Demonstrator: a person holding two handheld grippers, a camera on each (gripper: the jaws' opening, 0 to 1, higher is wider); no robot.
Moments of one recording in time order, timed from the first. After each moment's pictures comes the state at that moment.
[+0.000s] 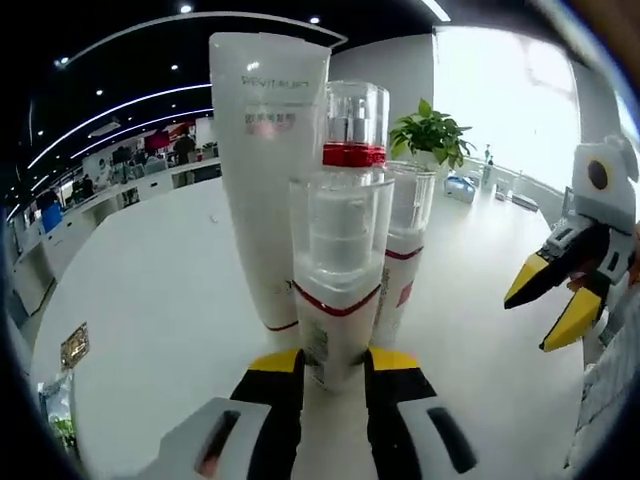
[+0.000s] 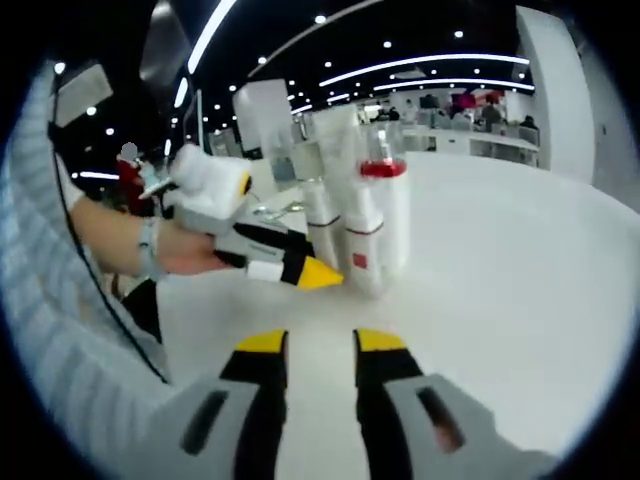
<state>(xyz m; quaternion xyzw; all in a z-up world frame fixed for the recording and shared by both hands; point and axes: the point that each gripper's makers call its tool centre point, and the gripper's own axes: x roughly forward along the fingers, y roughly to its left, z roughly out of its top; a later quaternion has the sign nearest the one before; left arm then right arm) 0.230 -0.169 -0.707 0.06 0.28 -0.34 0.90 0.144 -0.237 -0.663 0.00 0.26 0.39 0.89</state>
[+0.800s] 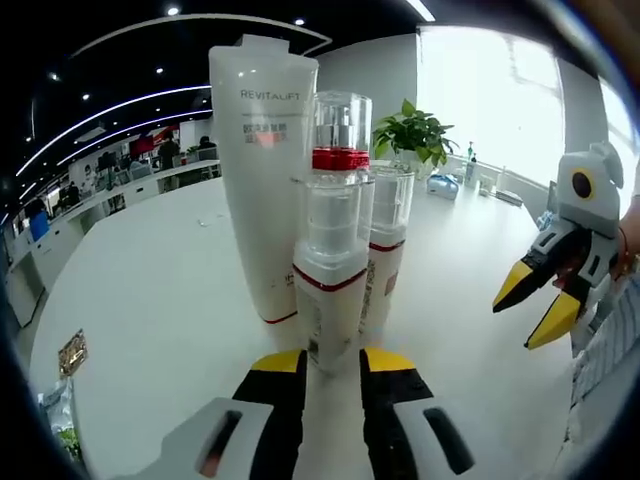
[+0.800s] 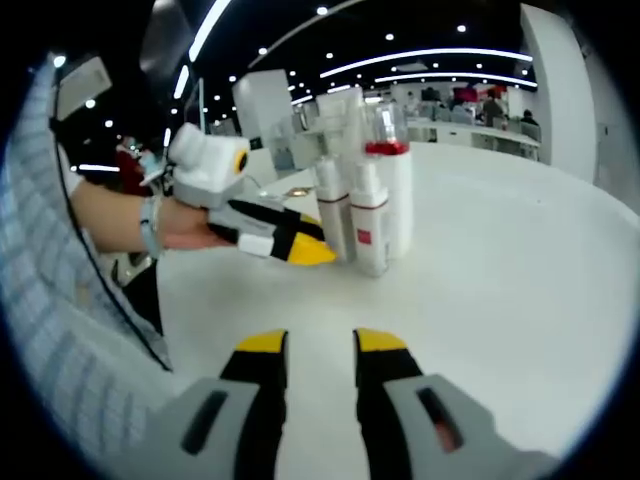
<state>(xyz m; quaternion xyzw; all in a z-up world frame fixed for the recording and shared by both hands) 0.220 -0.161 -0.704 0.07 0.28 -0.37 0.89 0.132 -0.241 -0.677 -0.02 0.28 0.39 0.88</state>
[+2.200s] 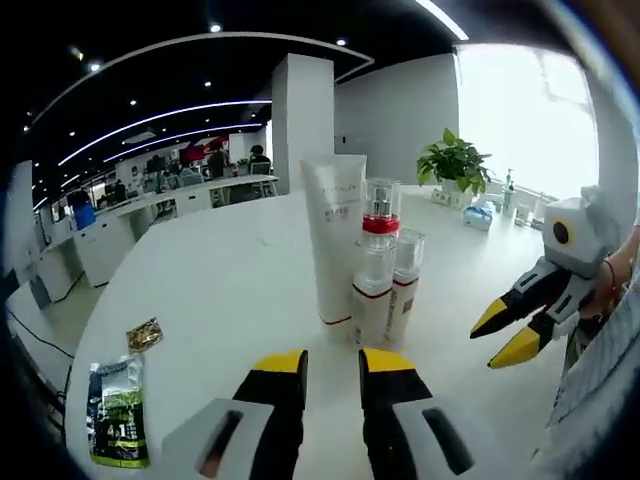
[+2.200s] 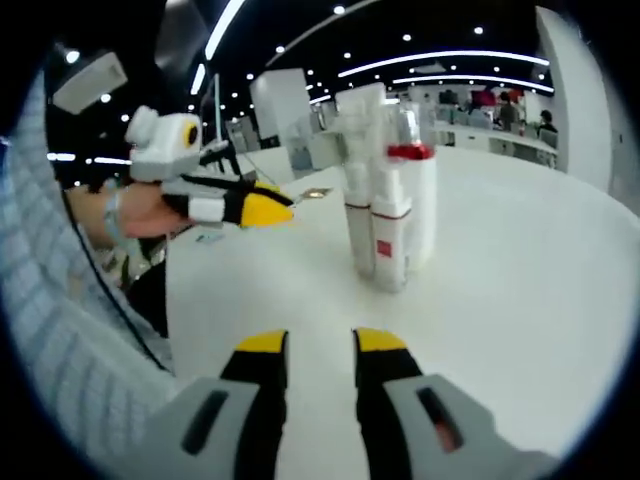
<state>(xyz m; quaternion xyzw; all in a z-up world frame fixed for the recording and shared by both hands) 0.188 -0.095 -0.640 0.05 0.24 -0.26 0.94 0.141 -0.216 -0.669 -0.02 0.26 0.43 0.86</state>
